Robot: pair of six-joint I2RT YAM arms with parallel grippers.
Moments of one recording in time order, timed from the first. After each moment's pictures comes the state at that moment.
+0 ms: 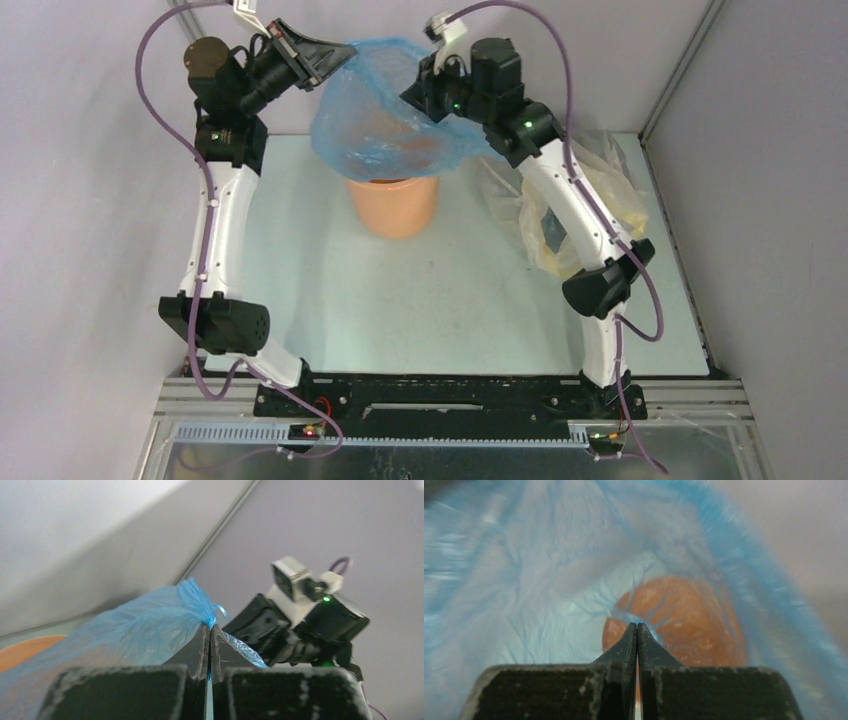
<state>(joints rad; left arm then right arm) -0.04 1.59 1.95 -0.07 0.76 -0.85 0.62 1.99 2.43 -0.48 -0.32 0.13</state>
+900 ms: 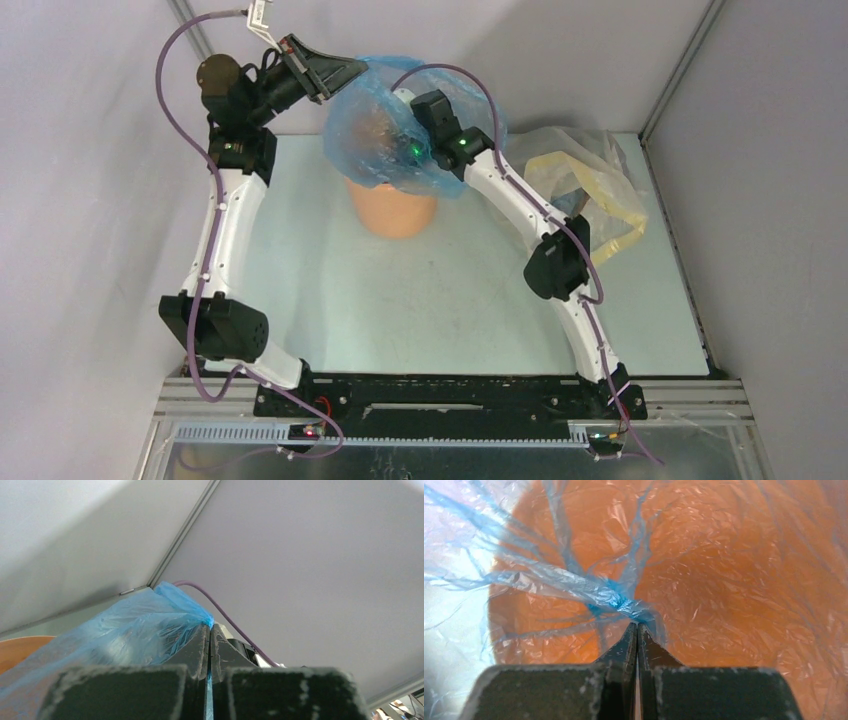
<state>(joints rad) -0.06 1.55 1.76 0.15 0.86 -0.90 0.67 2.32 2.42 -0.63 -0.25 0.06</state>
